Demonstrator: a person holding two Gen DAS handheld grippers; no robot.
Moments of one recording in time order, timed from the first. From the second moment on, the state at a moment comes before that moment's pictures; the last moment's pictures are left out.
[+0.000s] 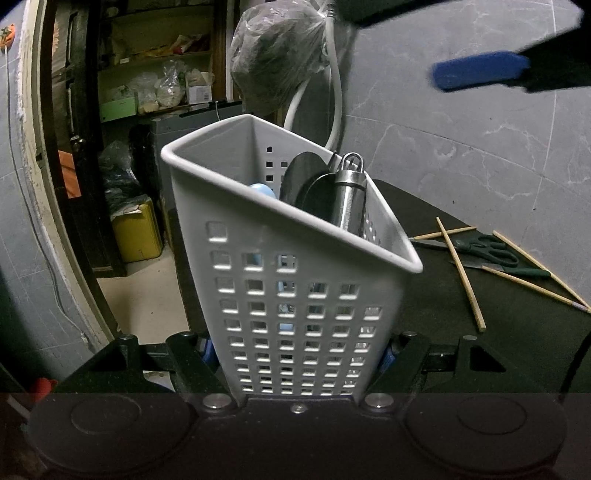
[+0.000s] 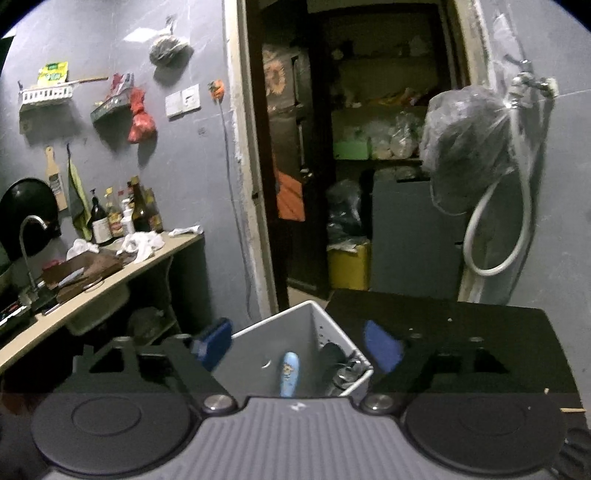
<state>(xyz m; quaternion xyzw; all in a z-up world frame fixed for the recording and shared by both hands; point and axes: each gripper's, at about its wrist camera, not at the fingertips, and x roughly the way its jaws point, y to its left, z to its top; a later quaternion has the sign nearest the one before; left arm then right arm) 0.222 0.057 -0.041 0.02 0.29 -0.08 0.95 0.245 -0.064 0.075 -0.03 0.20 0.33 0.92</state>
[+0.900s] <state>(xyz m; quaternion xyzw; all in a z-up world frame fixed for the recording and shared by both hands) 0.227 0.049 -0.036 0.01 0.30 -0.06 0.95 0.192 -0.214 -0.031 0.00 0.41 0.08 0.91</state>
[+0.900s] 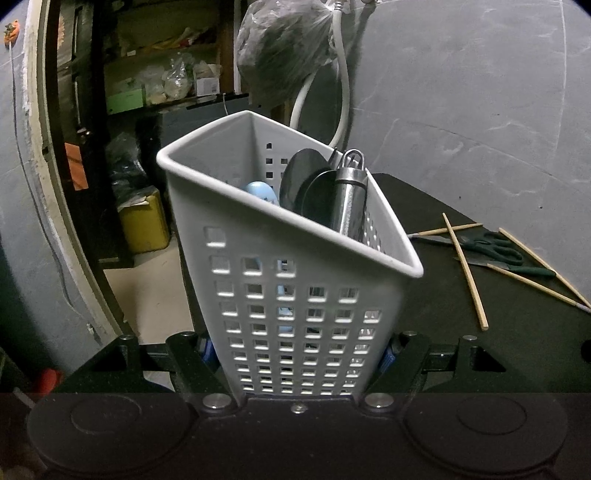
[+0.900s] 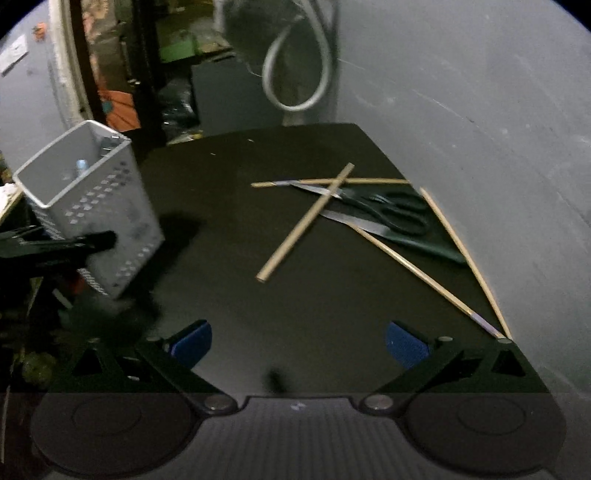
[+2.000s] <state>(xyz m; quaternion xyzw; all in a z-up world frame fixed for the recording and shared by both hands) 0.240 0.005 -0.034 0.00 0.33 0.06 0.94 0.229 -0.298 -0.067 0.00 0.38 0.10 0.92</state>
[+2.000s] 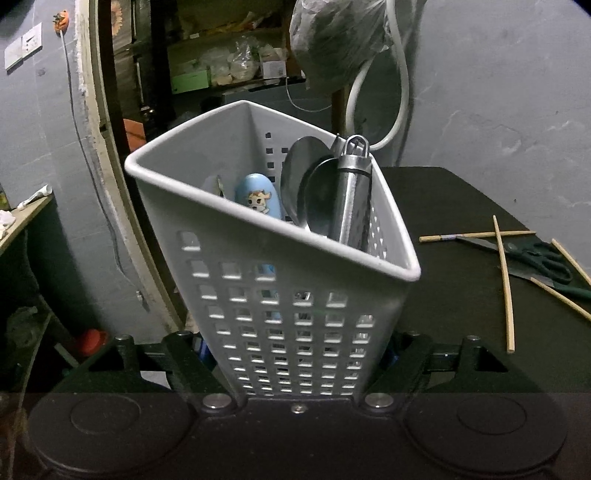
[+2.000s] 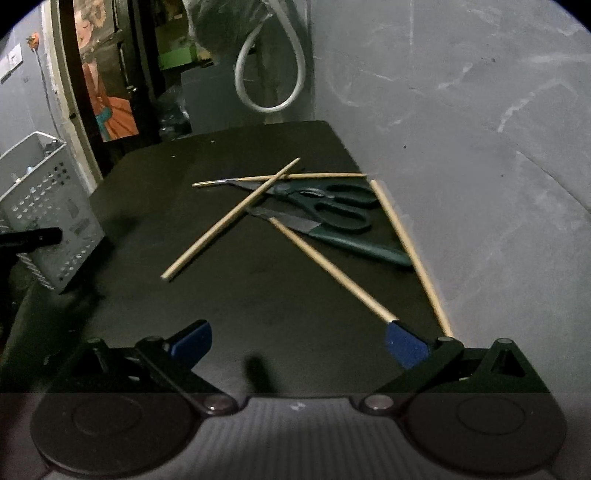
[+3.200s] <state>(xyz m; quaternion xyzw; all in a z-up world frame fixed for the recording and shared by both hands) 0.241 0.021 -0.037 0.02 0.33 0.00 0.94 0.258 -0.297 -0.084 -0.09 0.38 0.07 0.92</state>
